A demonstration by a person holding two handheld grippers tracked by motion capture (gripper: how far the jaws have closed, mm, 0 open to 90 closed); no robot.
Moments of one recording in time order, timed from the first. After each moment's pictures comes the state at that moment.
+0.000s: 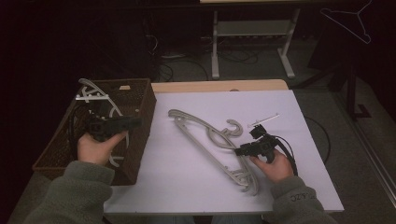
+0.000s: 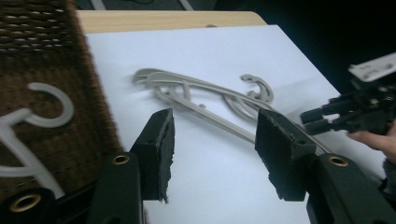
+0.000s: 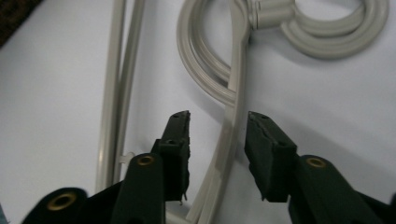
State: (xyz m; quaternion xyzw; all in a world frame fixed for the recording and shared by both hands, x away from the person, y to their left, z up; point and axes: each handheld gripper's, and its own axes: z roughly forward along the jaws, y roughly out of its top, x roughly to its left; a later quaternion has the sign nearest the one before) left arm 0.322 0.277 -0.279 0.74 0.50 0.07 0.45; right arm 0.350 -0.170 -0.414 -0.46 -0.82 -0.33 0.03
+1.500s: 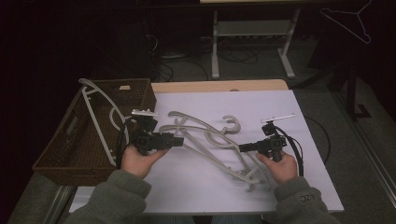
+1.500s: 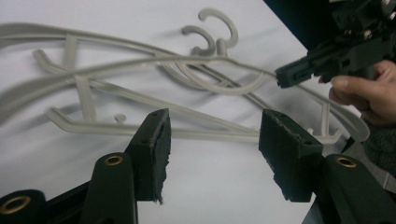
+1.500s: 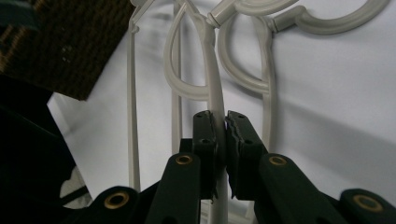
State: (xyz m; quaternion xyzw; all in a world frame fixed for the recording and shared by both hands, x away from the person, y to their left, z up) left arm 0.319 0.184 -0.330 0.79 0.45 -0.01 0.43; right arm 0.344 -0.199 -0.403 -0.51 -0.74 -0.41 0.13
